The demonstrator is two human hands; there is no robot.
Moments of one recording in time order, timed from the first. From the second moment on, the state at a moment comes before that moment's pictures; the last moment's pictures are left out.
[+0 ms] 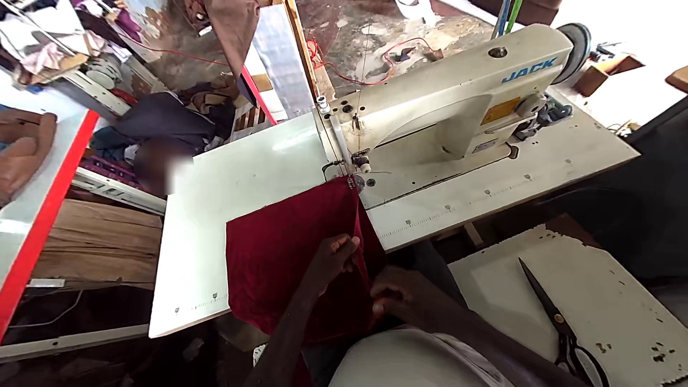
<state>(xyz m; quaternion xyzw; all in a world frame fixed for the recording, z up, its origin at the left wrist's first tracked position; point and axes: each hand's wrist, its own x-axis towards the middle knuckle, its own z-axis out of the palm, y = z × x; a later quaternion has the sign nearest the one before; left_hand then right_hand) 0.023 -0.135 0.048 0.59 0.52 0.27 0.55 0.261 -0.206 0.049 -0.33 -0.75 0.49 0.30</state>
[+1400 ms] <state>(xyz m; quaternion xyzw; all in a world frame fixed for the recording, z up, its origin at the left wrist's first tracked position) 0.058 -0.108 0.074 0.86 0.50 0.02 0.13 0.291 -0.103 0.001 -0.30 -0.90 0.17 0.27</state>
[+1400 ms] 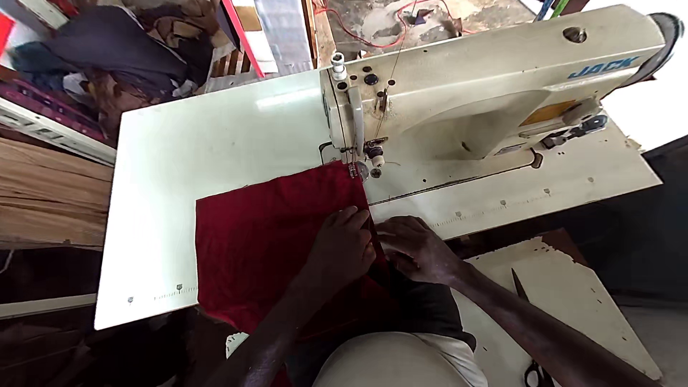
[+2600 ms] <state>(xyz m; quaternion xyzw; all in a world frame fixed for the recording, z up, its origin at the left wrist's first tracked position) 0.061 -0.093 0.086 0.86 0.48 -0.03 0.18 0.282 -0.076 -0.001 -0.31 -0.91 0.15 0.24</state>
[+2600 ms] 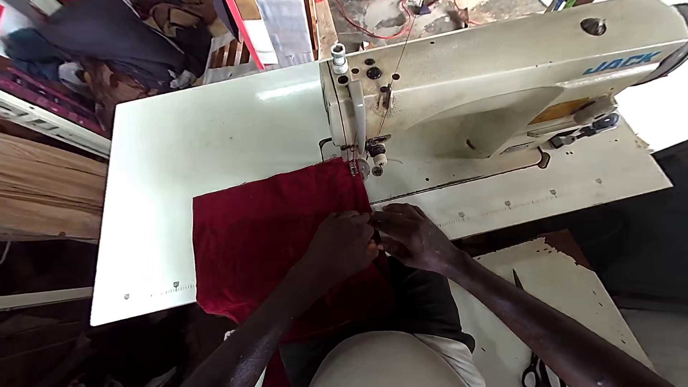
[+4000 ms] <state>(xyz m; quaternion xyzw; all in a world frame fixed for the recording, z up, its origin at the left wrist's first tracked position) 0.057 -0.089 0.093 0.85 0.48 -0.07 0.20 0.262 0.003 0.004 -0.32 -0.90 0.12 0.26</state>
